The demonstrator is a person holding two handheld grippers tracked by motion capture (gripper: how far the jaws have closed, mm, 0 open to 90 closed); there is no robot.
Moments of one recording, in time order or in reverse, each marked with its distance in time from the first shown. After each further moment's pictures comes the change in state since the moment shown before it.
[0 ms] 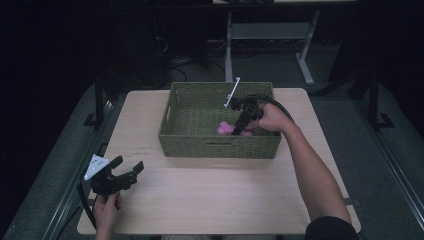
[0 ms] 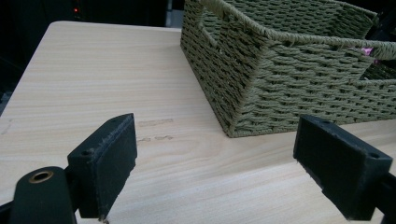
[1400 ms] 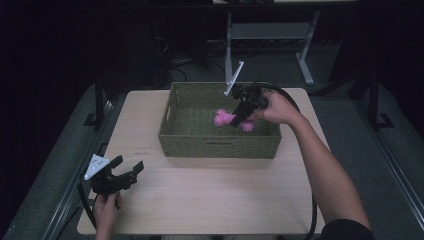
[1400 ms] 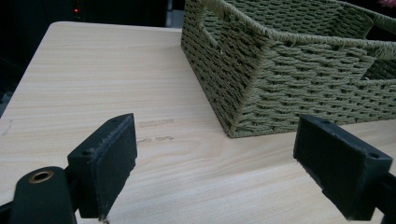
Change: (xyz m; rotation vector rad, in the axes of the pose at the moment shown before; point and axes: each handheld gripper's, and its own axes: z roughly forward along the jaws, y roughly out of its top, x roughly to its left) left arm 0.001 0.000 0.000 0.002 0.001 0.003; right arm 0.039 0.012 -0.063 -0.095 -0.084 -0.086
